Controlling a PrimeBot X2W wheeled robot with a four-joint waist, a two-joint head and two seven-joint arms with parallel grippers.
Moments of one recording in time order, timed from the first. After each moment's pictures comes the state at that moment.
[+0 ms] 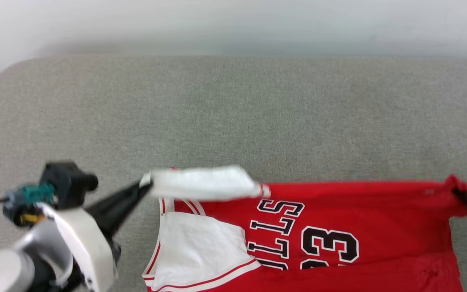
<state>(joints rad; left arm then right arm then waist) -0.36 0.99 -0.65 -0.39 -0.97 0.07 0.22 -0.22 -0.52 -0.01 -0.03 0.48 0.13 0.86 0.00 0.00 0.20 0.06</state>
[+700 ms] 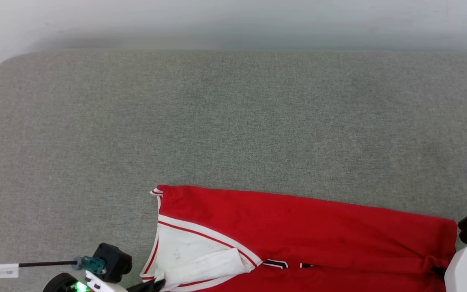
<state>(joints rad) -0.14 0.91 -0.84 -0.21 -0.97 0.04 0.22 0.09 -0.47 0.01 -0.09 0.46 0.13 0.85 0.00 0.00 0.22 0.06</state>
